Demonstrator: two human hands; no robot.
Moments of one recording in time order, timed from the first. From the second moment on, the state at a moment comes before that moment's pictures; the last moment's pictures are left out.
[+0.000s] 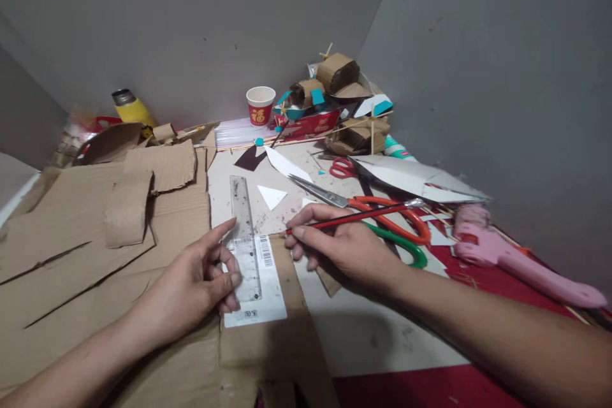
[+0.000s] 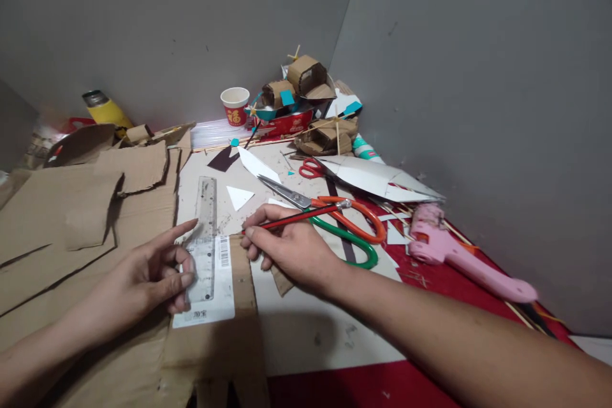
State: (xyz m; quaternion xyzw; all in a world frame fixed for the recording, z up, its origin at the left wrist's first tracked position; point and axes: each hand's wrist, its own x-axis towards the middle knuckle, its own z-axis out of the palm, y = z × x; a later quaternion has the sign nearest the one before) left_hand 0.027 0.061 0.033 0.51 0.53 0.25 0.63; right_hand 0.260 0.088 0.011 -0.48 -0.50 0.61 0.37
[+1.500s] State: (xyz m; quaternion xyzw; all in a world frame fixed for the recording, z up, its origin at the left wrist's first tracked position) left_hand 0.033 0.064 0.032 0.48 0.56 0.27 0.62; right_hand 0.261 0.089 0.006 -0.47 -0.51 0.62 0.37
